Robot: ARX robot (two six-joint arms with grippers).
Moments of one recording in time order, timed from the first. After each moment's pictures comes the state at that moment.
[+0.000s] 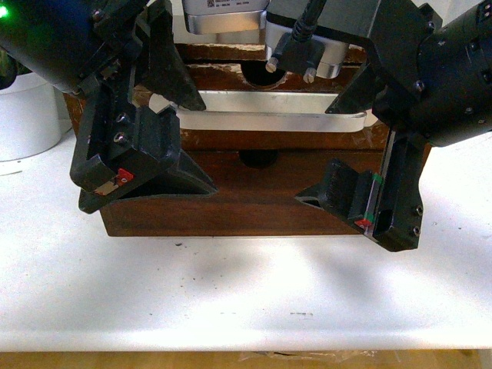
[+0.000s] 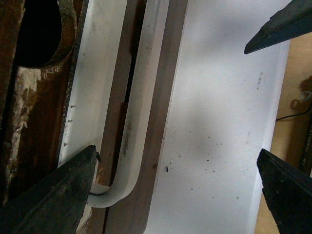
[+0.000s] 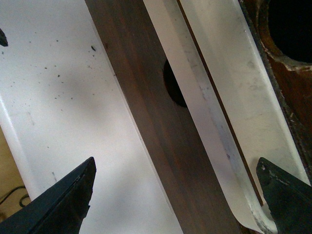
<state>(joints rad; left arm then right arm) -0.32 1.60 1.25 -0.52 0.33 1.04 0.44 1.56 1.03 -0.18 -0.22 -0.86</state>
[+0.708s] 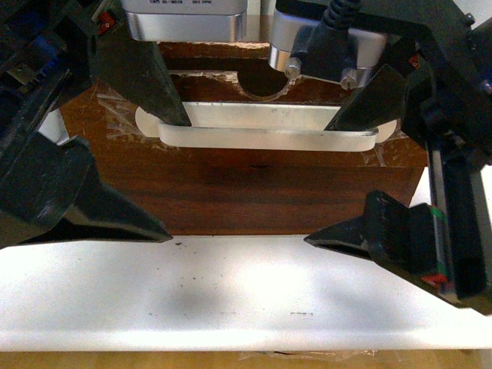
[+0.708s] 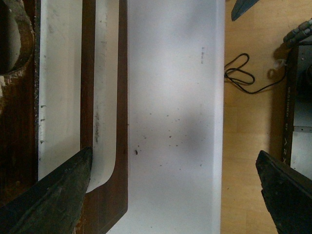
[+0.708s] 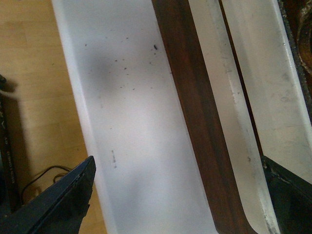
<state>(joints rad) -0.35 1.50 1.20 -0.73 0.36 1.22 0.45 1.47 1.02 -0.42 -0.33 -0.95</state>
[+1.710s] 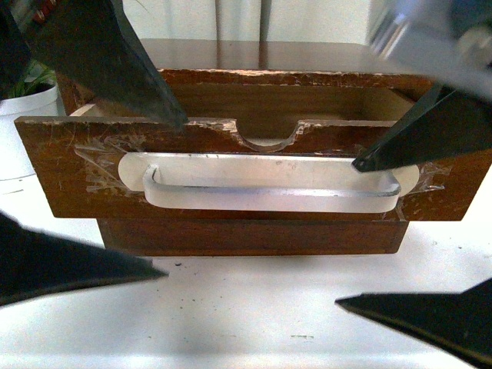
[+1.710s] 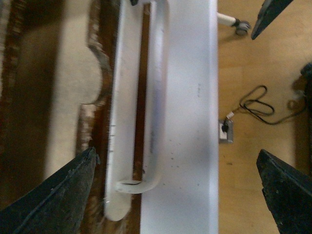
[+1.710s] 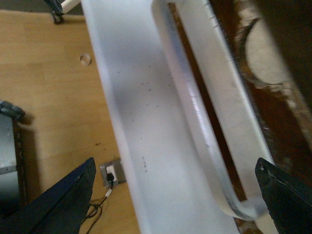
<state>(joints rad) -0.34 1.26 1.00 -0.53 0.45 1.17 0.39 1.23 0.82 -0.30 -0.48 -0.88</state>
